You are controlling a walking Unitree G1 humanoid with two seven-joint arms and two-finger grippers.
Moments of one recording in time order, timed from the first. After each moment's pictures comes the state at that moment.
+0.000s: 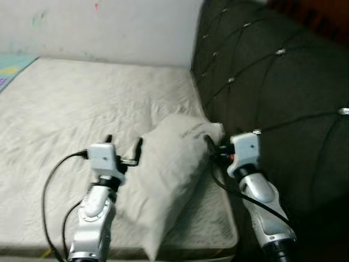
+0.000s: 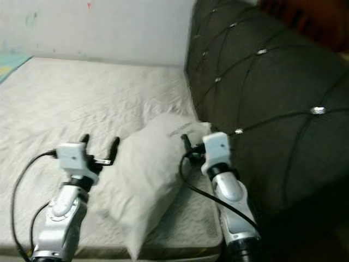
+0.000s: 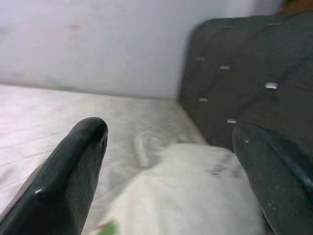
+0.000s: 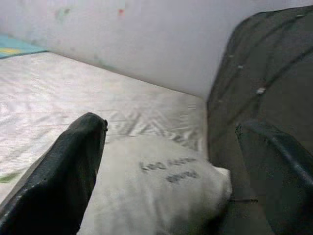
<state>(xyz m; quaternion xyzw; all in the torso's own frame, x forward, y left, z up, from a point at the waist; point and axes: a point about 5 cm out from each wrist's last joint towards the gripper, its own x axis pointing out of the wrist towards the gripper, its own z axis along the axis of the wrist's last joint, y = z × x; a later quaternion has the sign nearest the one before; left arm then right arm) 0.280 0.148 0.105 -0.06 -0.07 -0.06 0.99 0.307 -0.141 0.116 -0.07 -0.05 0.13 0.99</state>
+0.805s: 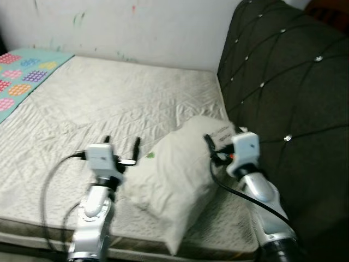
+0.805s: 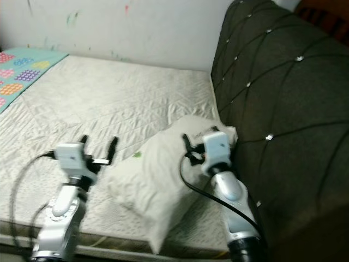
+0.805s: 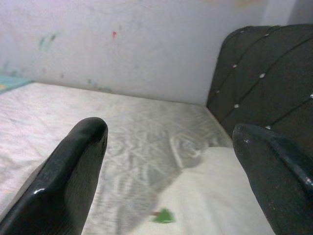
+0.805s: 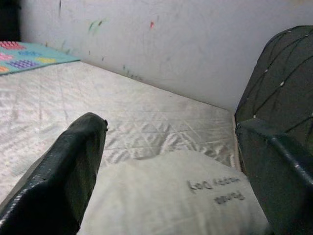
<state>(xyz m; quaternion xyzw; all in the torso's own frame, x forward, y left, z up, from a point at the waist) 0.280 0.155 0.105 -0.06 -0.07 -0.05 0.99 0.308 -0.136 0.118 -0.06 -0.06 0.14 0.99</state>
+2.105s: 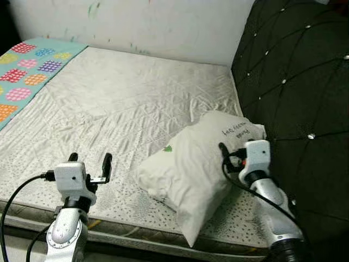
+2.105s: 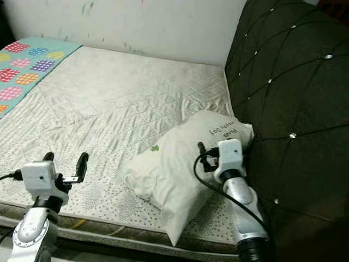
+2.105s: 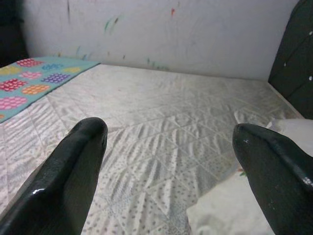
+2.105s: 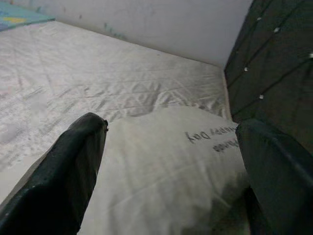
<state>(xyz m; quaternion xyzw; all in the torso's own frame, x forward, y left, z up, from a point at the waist) 0.237 0.204 0.092 0.00 -0.03 0.03 1.00 0.309 -0.177 0.089 -0.05 0.02 0.06 1.00</state>
